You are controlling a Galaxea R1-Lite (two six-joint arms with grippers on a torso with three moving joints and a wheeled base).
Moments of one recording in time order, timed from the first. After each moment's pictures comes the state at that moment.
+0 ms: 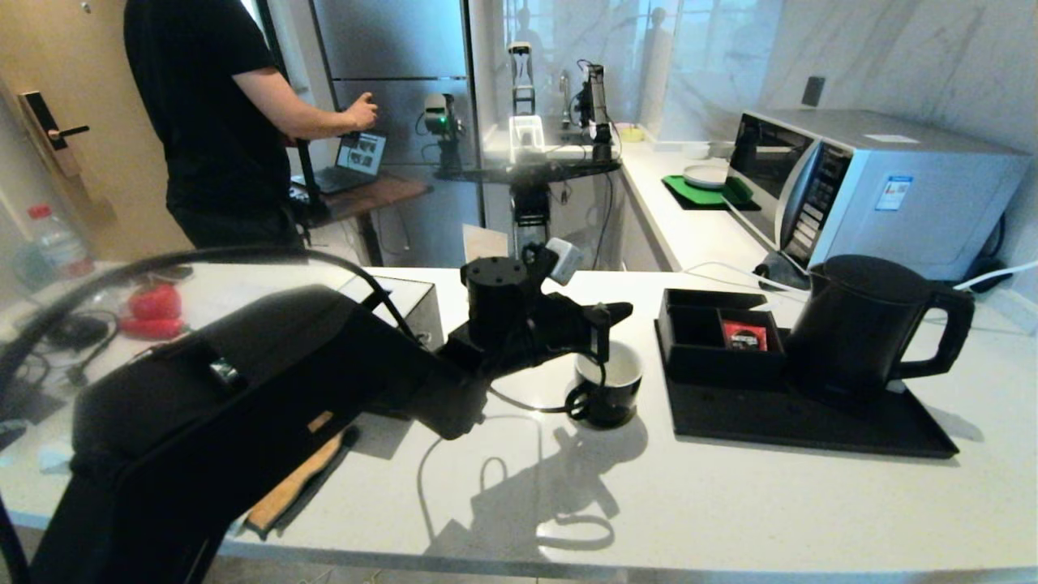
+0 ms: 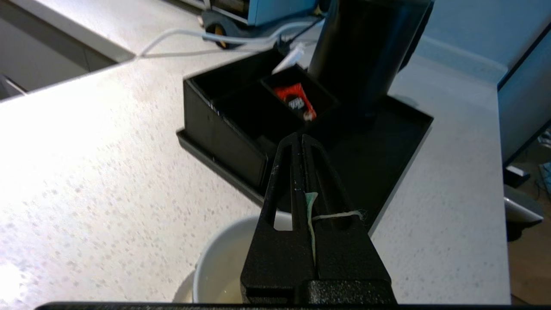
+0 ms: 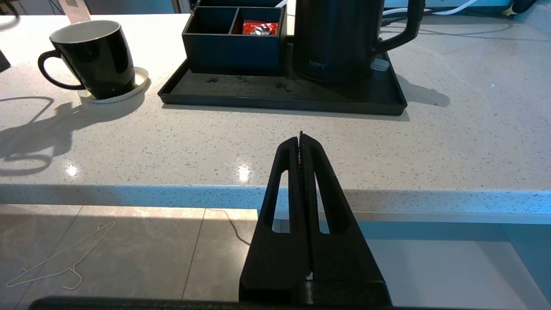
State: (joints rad) left arm -0.63 2.37 -1.37 -1.01 -0.44 -0.20; right arm 0.00 0.00 0.00 0.00 -0.02 0.02
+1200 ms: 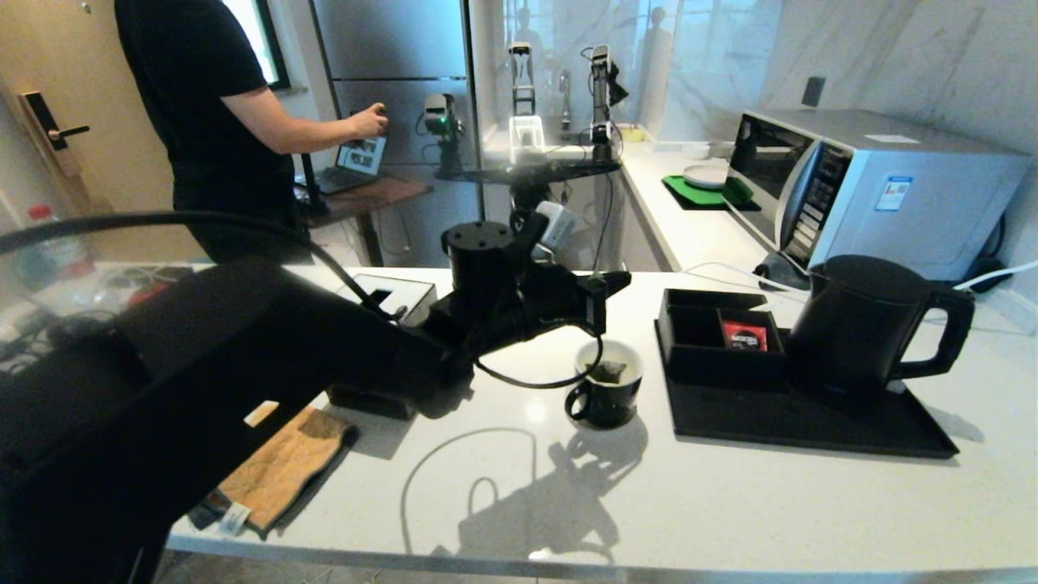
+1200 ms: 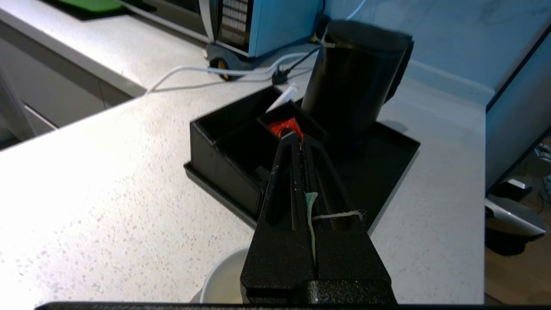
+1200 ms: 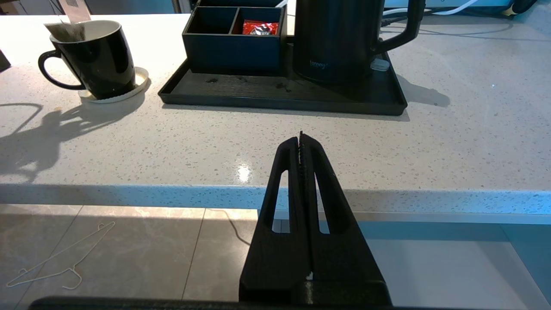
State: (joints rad) left arm -0.63 2.25 -1.37 -0.94 -0.44 -0.20; right arm 0.00 0.00 0.00 0.00 -0.02 0.02
